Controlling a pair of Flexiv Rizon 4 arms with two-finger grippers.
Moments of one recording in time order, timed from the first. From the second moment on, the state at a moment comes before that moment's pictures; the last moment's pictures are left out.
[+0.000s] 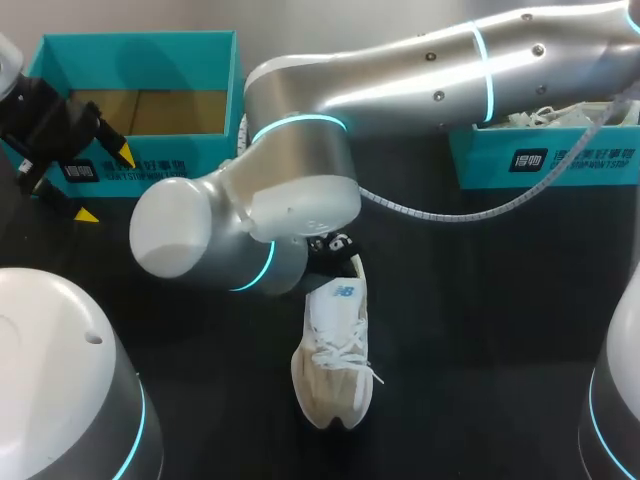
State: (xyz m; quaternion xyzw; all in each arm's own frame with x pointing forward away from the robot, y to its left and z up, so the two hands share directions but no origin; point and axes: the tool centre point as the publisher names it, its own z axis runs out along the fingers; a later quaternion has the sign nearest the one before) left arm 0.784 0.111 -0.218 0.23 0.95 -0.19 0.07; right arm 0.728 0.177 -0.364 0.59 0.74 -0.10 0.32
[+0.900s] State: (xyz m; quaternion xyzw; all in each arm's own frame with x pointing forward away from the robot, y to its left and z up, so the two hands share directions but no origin) left arm 0.784 0.111 -0.218 0.23 0.95 -0.19 0.07; right arm 0.738 0.198 -0.367 0.63 0.74 0.00 0.24
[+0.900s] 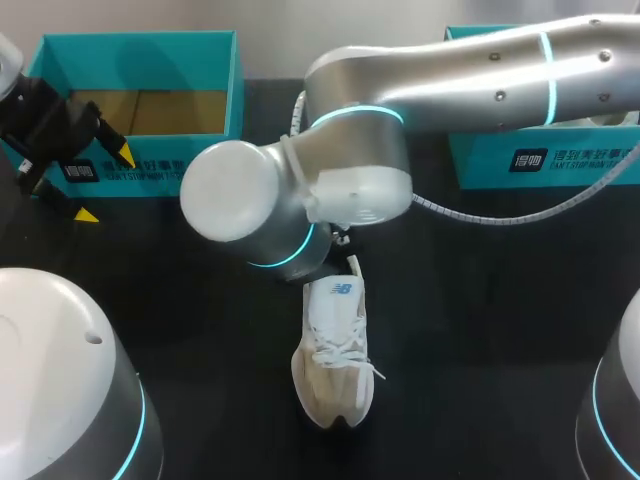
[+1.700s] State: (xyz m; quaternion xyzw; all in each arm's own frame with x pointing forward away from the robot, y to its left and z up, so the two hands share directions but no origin) left arm 0.784 0.111 -0.218 0.23 0.95 -0.19 0.07; right arm 0.729 0.166 -0.372 0.62 0.74 -0.04 0.26
